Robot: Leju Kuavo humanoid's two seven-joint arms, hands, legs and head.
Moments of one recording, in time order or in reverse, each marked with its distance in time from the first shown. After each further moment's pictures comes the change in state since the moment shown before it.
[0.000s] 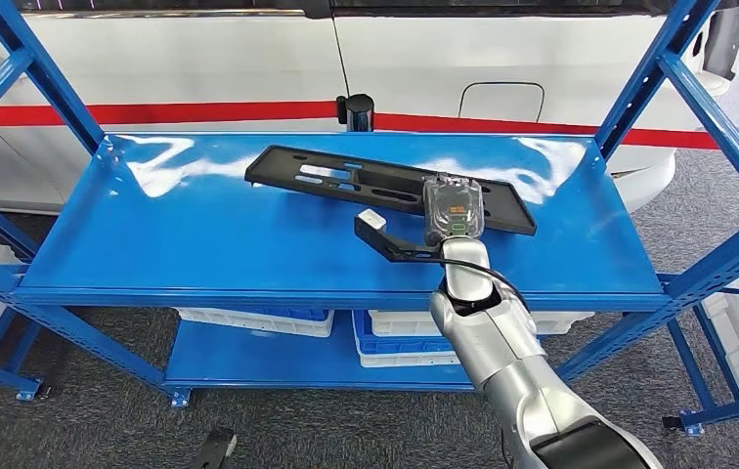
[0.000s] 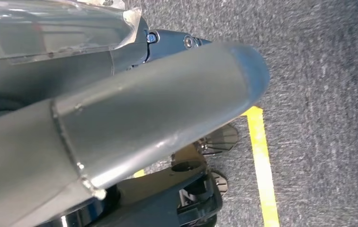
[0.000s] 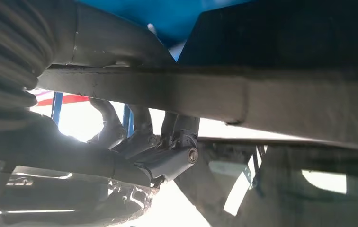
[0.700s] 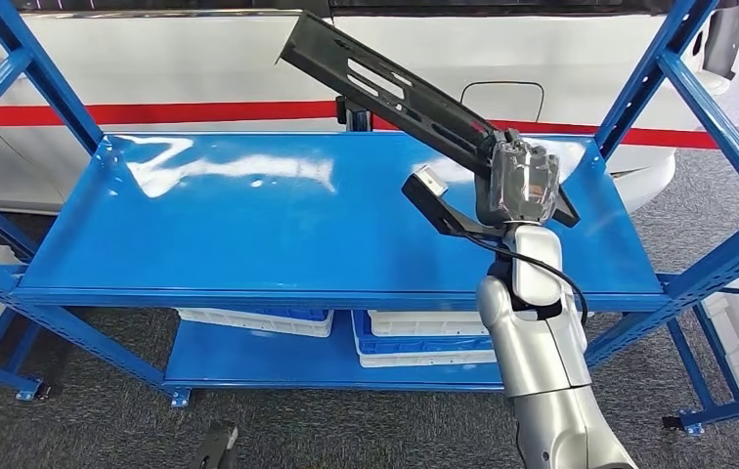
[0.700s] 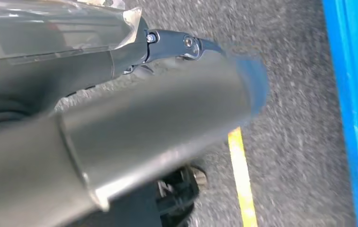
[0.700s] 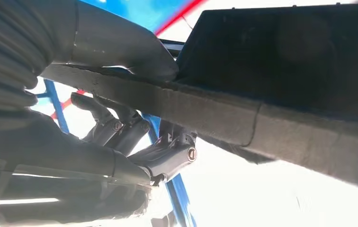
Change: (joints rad) left arm -0.013 -0.005 0.004 0.000 0.004 -0.022 -0.083; right arm 0.142 -0.030 -0.183 -0.491 -0.095 -0.014 -0.174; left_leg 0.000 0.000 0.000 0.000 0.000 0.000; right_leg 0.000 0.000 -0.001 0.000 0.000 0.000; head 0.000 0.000
